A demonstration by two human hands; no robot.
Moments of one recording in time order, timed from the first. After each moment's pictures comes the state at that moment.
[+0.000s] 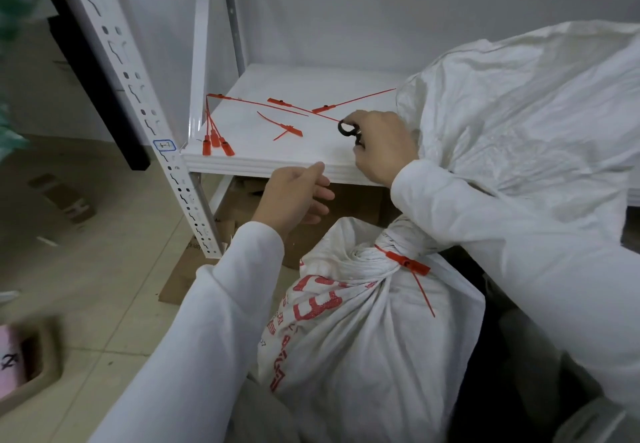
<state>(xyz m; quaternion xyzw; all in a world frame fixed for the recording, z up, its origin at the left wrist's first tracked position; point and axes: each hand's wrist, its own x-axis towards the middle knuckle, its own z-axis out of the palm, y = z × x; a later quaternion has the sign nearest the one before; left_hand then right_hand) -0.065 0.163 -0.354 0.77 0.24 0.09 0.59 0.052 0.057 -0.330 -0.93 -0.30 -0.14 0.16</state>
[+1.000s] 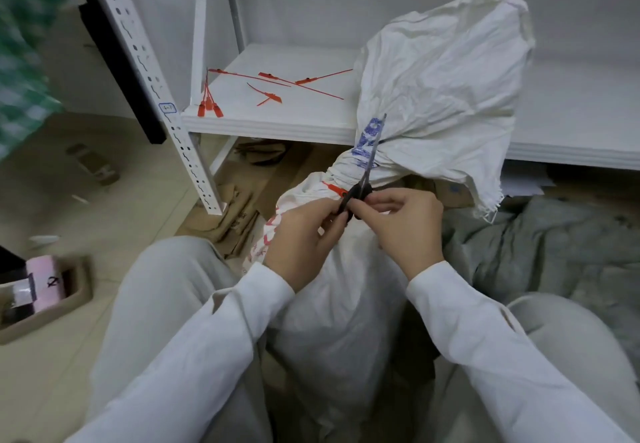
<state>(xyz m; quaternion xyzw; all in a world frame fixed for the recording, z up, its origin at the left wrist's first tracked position) -0.187 0.021 -0.394 0.89 -0.01 0.28 0.36 -0.116 -0.113 -0.375 -0.82 -0.12 -0.03 0.56</state>
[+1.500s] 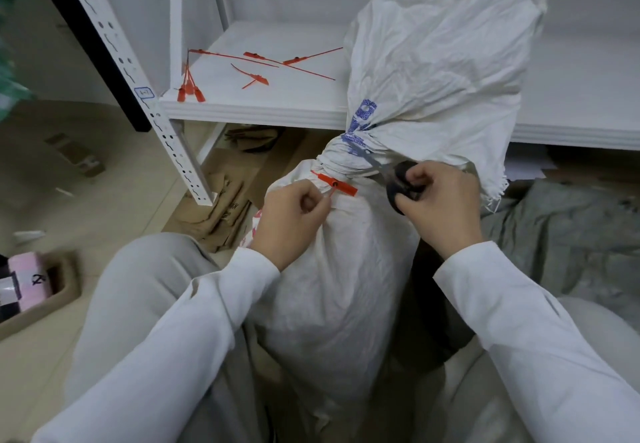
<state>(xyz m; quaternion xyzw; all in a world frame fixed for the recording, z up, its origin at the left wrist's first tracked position) -0.155 0.033 -0.407 0.87 0.11 0.21 0.43 -0.065 -0.156 -0.389 -0.89 -0.18 -0.12 0.40</state>
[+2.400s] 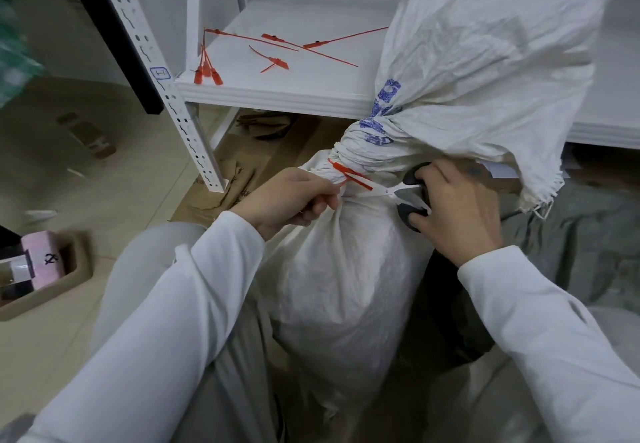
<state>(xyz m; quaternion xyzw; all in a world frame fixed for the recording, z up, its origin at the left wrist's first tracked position) -0.158 0.070 -0.371 0.74 0.16 -0.10 0.64 -0.069 -0.146 -0.399 -0.93 -0.30 -0.17 0.10</state>
